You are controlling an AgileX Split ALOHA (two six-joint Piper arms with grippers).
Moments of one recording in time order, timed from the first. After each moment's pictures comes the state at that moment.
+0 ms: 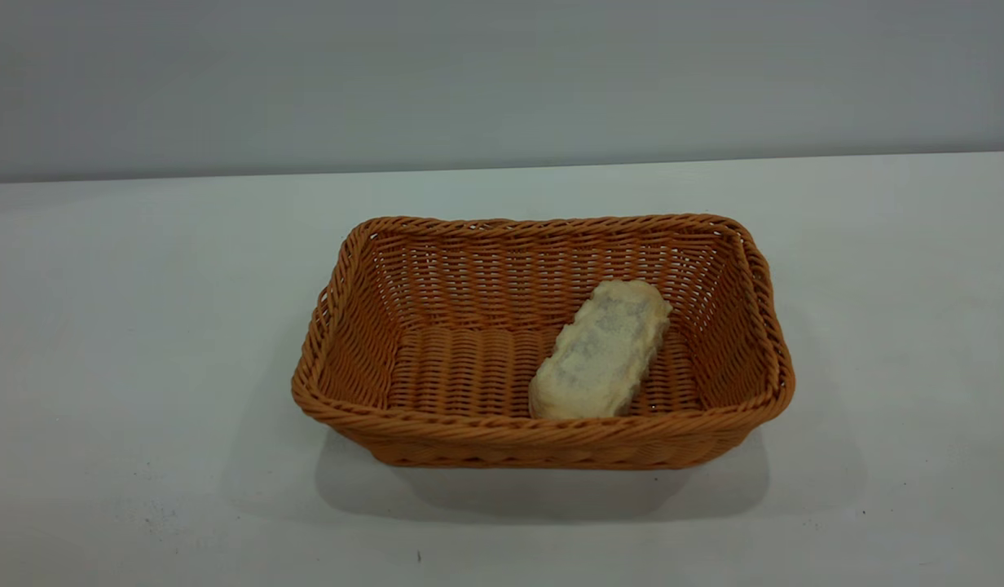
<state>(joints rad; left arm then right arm) -0.32 0.20 -0.49 -0.08 1.14 0.15 0.32 -0.02 -0.48 -0.02 1.13 -0.07</state>
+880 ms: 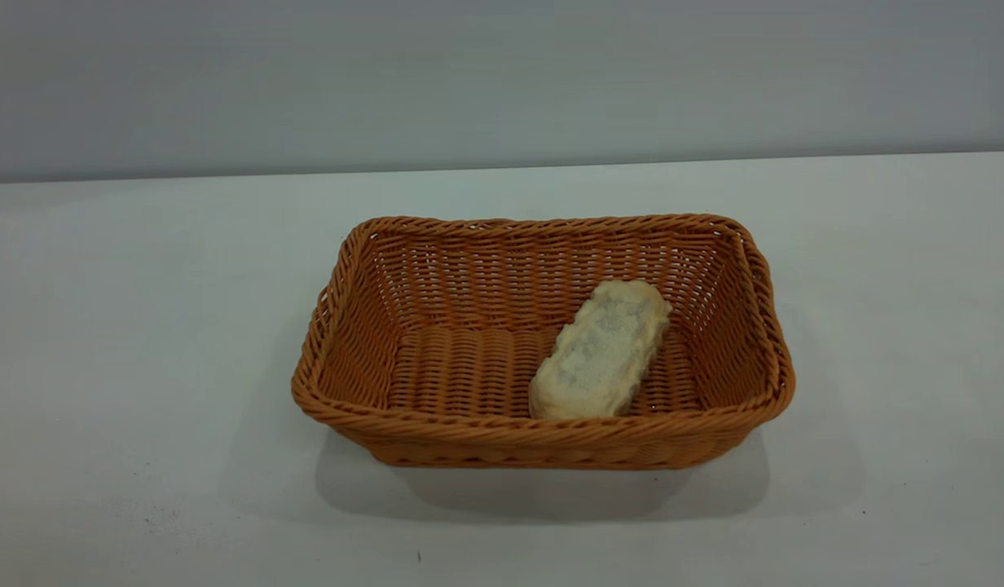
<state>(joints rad) -0.31 0.17 -0.49 -0.08 1.13 0.14 0.31 -0.02 -0.48 -0.02 1.13 -0.07</state>
